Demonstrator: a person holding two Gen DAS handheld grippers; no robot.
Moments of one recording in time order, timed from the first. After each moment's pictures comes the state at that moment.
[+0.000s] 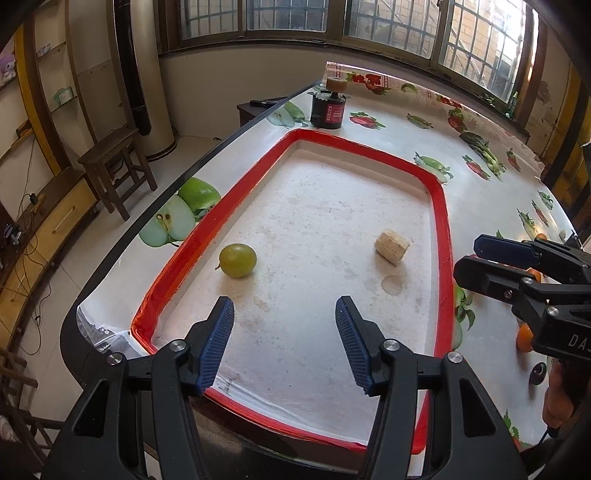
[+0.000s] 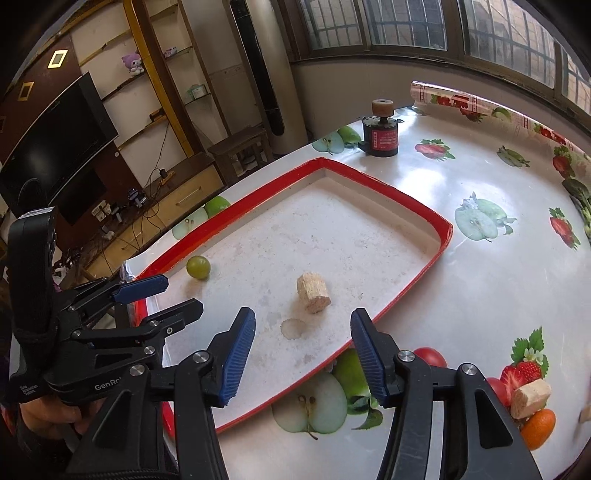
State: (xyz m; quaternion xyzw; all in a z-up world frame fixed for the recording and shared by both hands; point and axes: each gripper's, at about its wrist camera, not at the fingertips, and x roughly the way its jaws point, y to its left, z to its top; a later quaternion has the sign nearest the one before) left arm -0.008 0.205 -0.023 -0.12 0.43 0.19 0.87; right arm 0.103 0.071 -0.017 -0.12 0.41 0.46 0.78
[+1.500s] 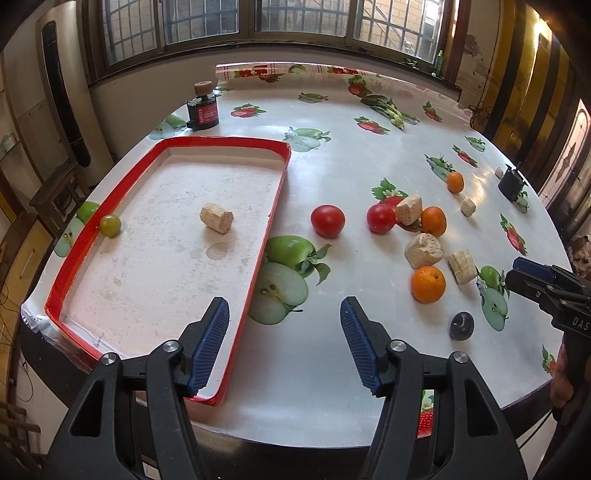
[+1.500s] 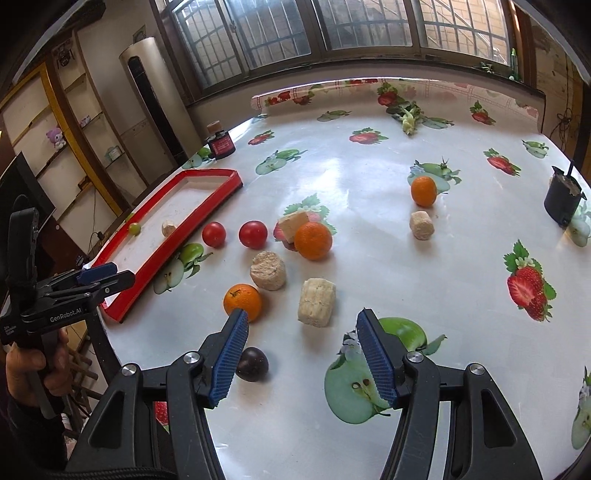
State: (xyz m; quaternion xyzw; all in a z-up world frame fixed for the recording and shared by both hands) left arm 0.005 0.072 -0.007 -0.07 0.45 0.08 0.89; right arm 0.087 -0.184 -0.026 -0.01 0.43 0.30 0.85
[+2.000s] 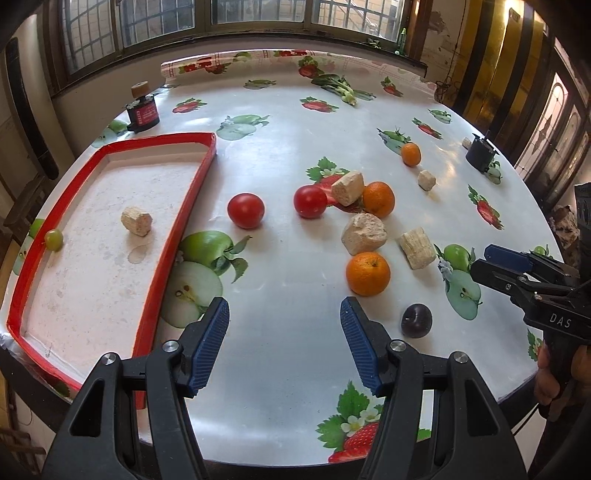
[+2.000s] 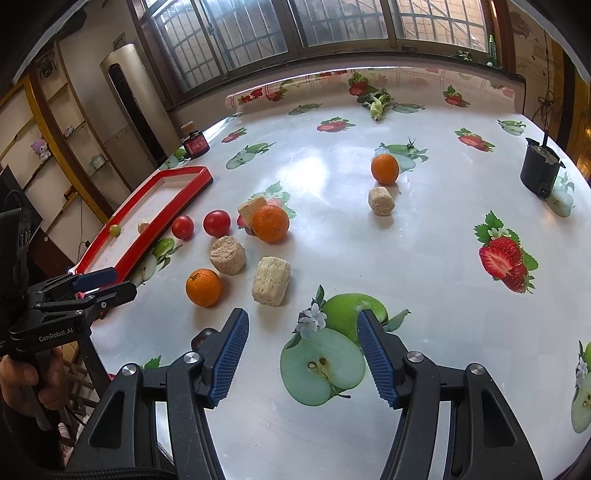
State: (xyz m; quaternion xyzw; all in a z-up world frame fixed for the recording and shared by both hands) left arm 0.029 0.018 -0.019 -0.05 0.47 0.02 0.88; right arm 0.090 -0.207 -0.043 0.00 0.44 0.28 0.86
